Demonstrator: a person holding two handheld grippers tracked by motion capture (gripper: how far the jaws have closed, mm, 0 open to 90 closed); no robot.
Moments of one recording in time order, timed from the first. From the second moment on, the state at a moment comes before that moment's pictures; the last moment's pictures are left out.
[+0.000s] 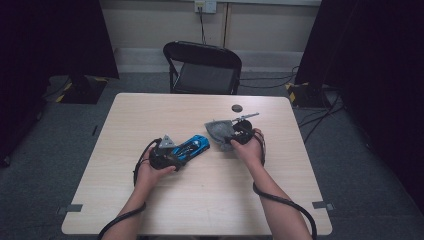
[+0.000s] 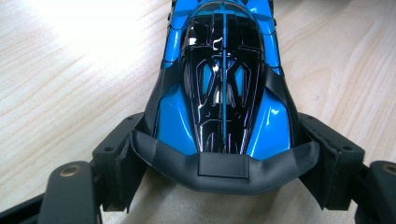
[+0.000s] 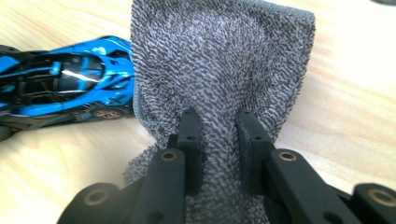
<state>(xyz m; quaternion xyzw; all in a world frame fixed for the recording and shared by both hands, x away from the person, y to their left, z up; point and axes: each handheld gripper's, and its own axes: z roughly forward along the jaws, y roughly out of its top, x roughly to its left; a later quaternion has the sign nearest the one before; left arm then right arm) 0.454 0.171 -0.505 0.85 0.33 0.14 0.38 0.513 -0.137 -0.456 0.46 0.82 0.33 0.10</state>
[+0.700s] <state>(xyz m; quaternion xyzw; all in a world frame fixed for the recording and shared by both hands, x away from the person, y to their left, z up) 0.454 0.171 -0.505 0.85 0.33 0.14 0.38 0.481 -0.079 -0.435 0.36 0.85 0.37 0.08</state>
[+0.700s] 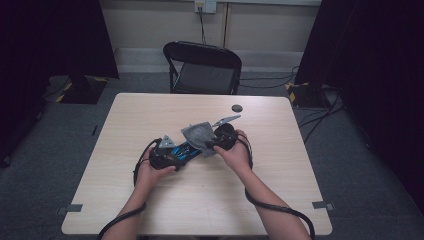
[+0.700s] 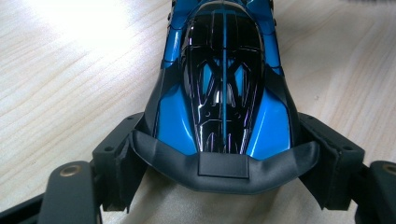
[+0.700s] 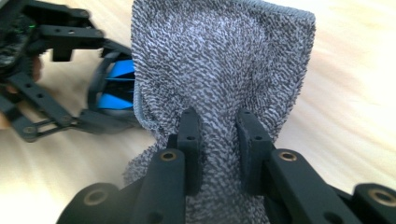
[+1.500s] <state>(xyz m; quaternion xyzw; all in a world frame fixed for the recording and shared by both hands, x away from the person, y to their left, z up) 0.454 0.172 -0.505 0.85 0.33 0.14 0.38 0.464 -0.023 -0.454 0.29 0.89 0.34 0.06</state>
